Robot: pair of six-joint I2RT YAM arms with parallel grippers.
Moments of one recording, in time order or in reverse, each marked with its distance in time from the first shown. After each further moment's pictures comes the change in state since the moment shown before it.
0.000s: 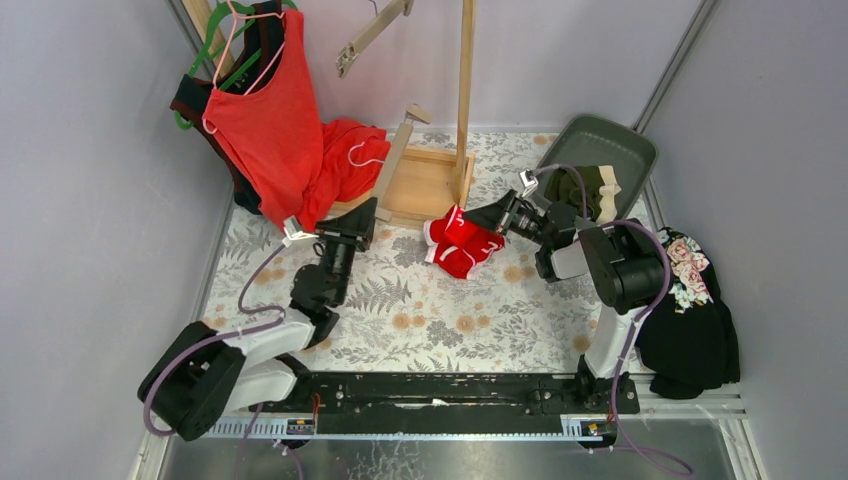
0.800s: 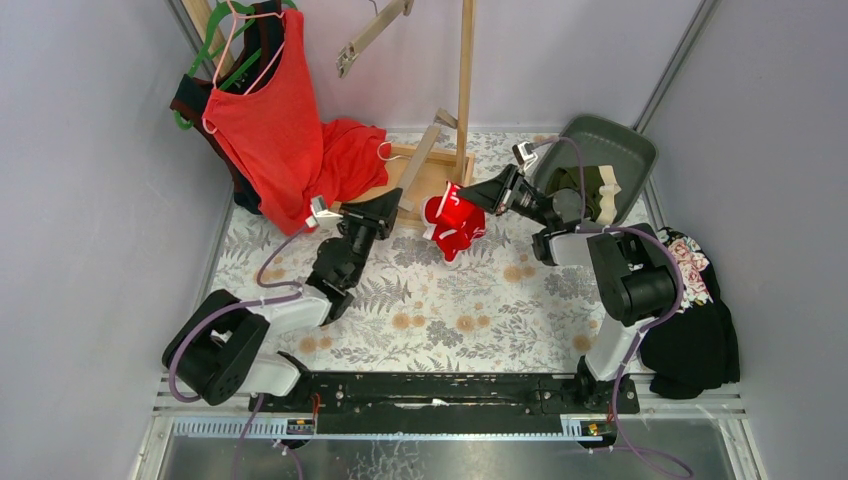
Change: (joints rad) left arm 0.000 0.163 0.171 -0.152 0.095 -0.073; right arm 0.026 -0.086 0.142 0.126 -0.067 0.310
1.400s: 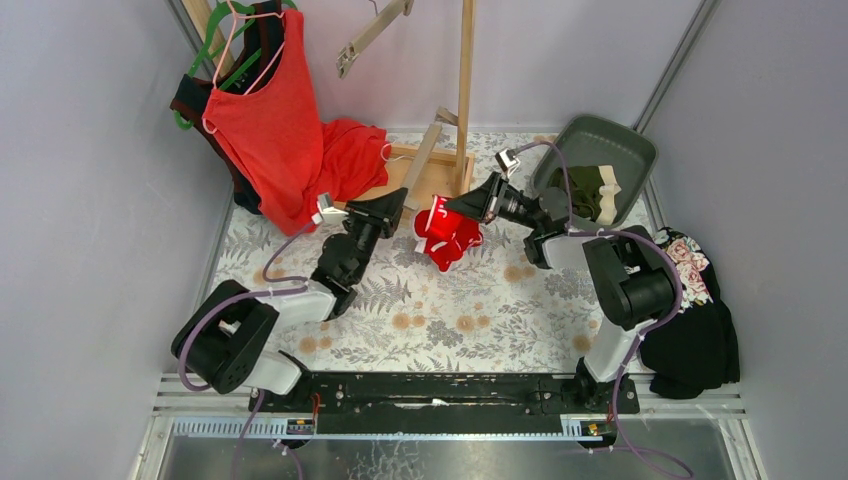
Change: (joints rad) left arm 0.007 0.062 0.040 0.010 0.037 -0.014; right arm 0.069 -0.009 0.000 -0.111 -0.031 -0.049
